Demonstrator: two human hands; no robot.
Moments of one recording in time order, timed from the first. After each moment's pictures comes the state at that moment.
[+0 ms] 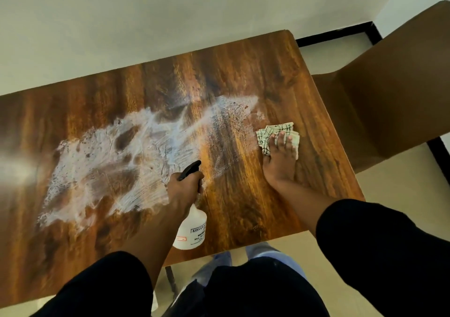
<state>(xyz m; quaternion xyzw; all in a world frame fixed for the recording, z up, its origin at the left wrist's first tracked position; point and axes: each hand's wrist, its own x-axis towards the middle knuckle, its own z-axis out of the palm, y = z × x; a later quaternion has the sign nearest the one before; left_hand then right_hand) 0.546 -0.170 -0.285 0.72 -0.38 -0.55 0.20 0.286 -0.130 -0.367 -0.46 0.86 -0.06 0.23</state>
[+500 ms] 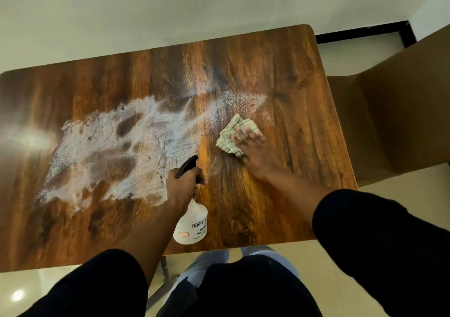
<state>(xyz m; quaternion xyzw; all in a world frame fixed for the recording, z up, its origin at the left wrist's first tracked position) 0.523 -0.161 -0.284 0.73 -0.35 -0.54 0.23 0.283 -0.179 -0.376 -0.74 0.63 0.00 0.23</state>
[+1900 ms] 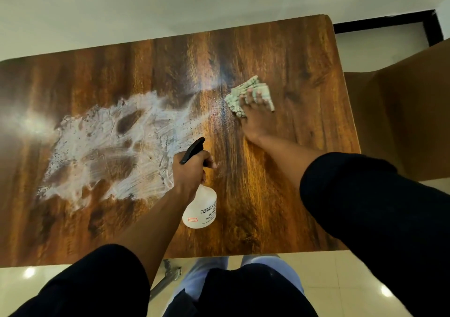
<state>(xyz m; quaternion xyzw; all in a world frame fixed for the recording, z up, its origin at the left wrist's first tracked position) 0.495 -0.204 -0.279 0.72 -0.35 -0.54 0.27 0.286 -0.288 -0.366 -0.66 0.72 -0.04 0.22</state>
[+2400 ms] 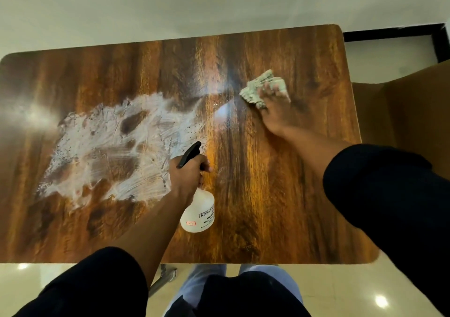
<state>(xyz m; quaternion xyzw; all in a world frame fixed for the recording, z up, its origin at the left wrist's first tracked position) 0.508 -0.212 -0.287 0.74 -0.32 -0.52 0.28 0.234 -0.323 -0.369 -0.66 0.70 -0.06 0.26</state>
